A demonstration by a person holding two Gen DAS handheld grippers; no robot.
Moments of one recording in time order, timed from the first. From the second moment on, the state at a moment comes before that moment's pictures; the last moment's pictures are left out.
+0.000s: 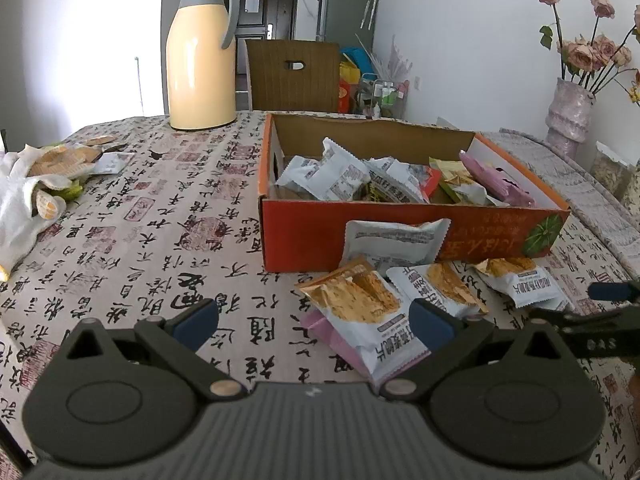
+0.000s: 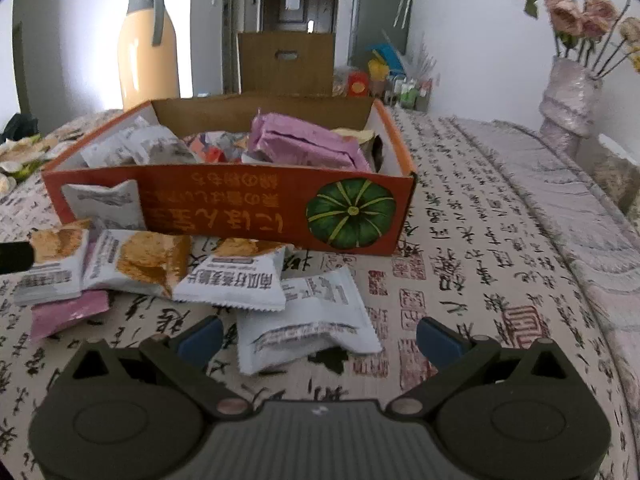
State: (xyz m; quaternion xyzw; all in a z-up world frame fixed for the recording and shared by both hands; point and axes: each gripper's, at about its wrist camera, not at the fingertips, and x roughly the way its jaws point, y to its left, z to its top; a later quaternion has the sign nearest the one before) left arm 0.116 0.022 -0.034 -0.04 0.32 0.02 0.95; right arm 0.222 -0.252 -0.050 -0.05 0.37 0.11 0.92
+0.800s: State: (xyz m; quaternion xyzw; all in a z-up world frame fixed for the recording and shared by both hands) left arm 0.118 0.024 -0.038 -0.05 0.33 0.02 0.94; right arm 0.216 -0.271 -0.055 -0.01 0.34 0.13 0.93
